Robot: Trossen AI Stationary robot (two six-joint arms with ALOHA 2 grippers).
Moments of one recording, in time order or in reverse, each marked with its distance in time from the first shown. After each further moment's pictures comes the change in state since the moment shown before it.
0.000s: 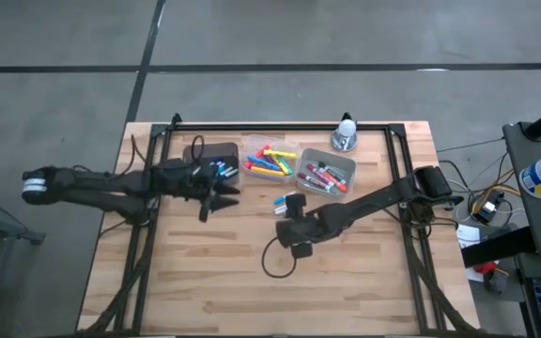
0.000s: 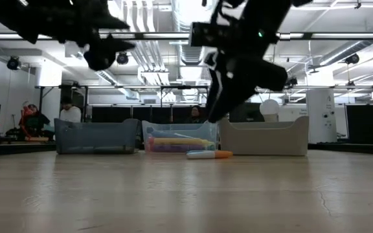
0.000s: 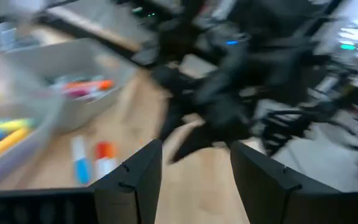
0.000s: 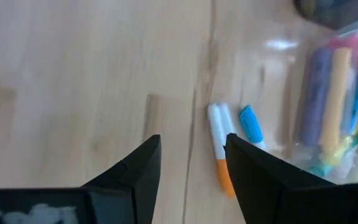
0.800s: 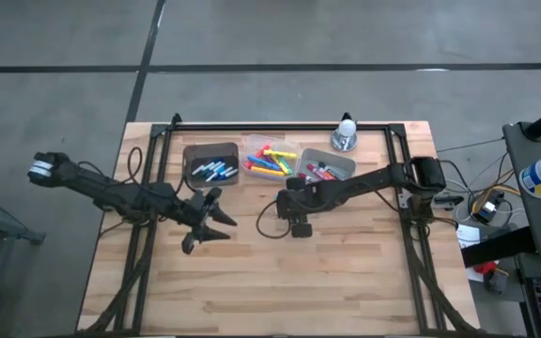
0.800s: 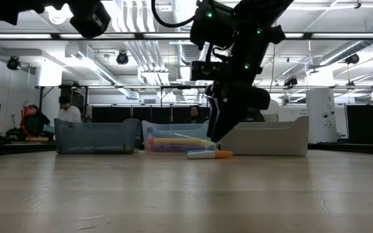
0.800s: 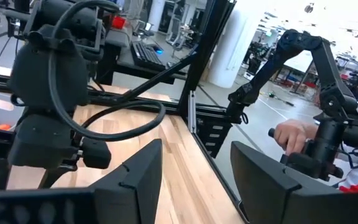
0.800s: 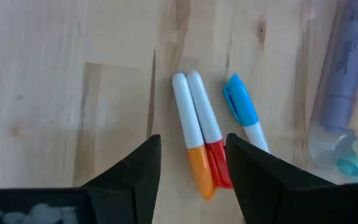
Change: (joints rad) left arm -0.363 0.003 -0.001 0.173 -0.114 0.109; right arm -0.213 0.000 -0.086 0.083 -0.241 -0.101
